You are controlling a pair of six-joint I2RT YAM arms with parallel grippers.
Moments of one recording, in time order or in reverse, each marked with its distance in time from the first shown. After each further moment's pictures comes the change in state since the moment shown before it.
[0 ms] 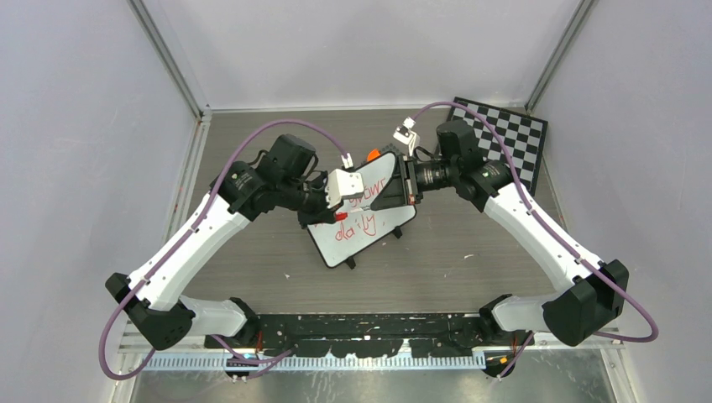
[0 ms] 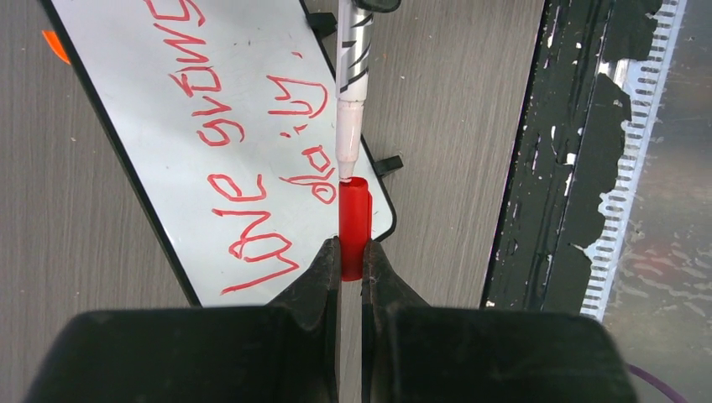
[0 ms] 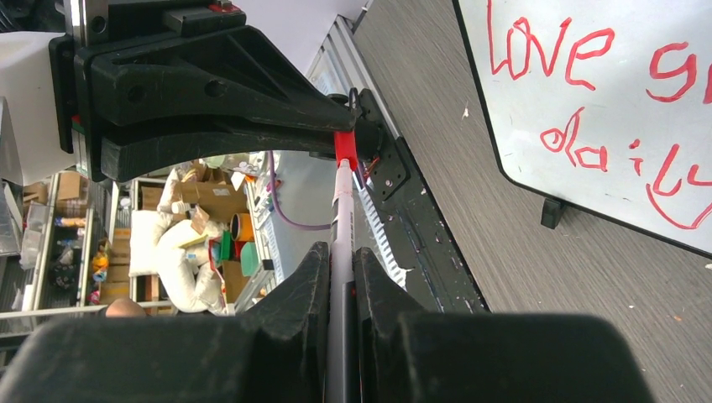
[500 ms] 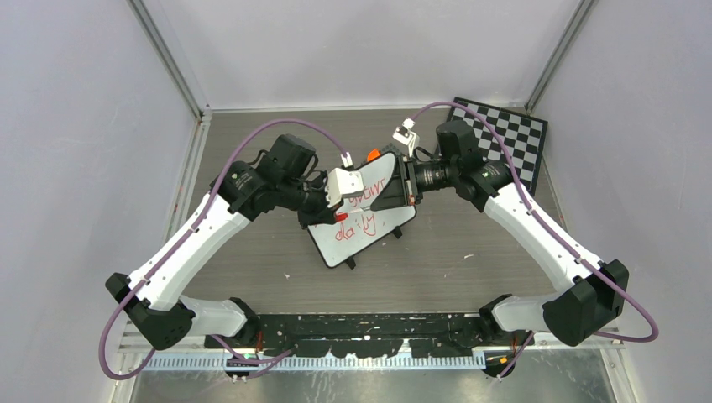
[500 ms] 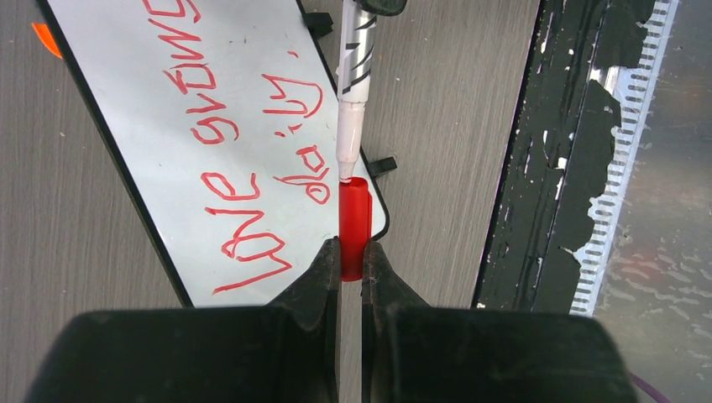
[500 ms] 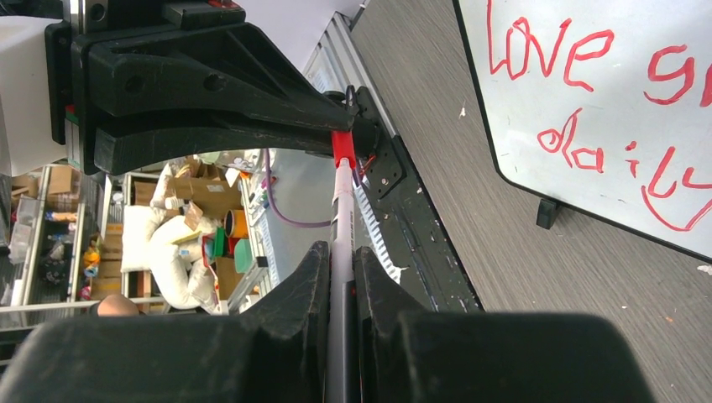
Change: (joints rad) left arm 0.001 0.001 0.000 -0.002 0.008 -0.027; right arm 0.004 0.000 0.000 -0.005 0.002 -0.023
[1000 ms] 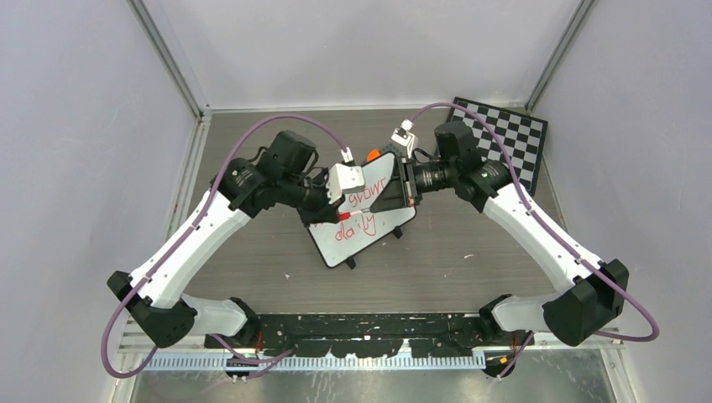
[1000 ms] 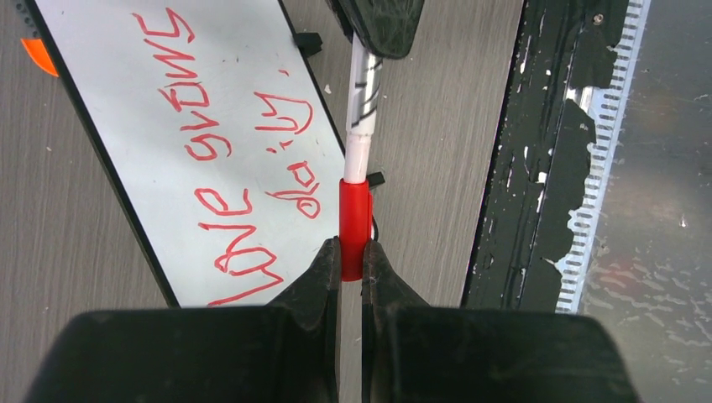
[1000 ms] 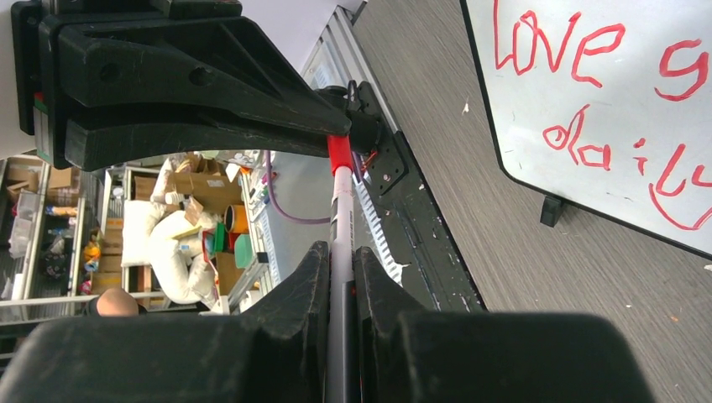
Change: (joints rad) left arm 0.011 0.012 0.023 0.004 0.039 -0.029; right arm 0.008 0.000 0.000 -0.011 0.000 -0.010
